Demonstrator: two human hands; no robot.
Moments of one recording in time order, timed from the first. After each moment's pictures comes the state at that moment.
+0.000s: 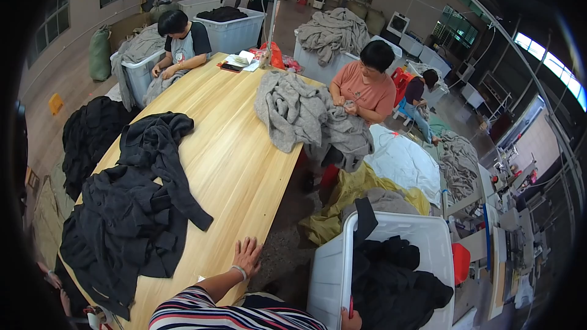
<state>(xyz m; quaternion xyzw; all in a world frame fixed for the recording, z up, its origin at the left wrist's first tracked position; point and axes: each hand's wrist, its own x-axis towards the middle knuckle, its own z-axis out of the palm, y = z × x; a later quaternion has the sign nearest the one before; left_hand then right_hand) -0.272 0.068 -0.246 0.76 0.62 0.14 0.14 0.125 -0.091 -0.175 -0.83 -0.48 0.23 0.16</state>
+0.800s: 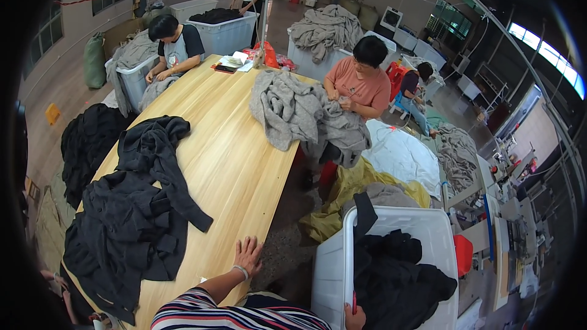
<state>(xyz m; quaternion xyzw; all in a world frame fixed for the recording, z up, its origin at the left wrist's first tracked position) -0.271 0.068 -0.244 0.76 0.62 0.13 0.14 0.126 -0.091 -0.174 -0.83 -0.49 0.22 0.16</state>
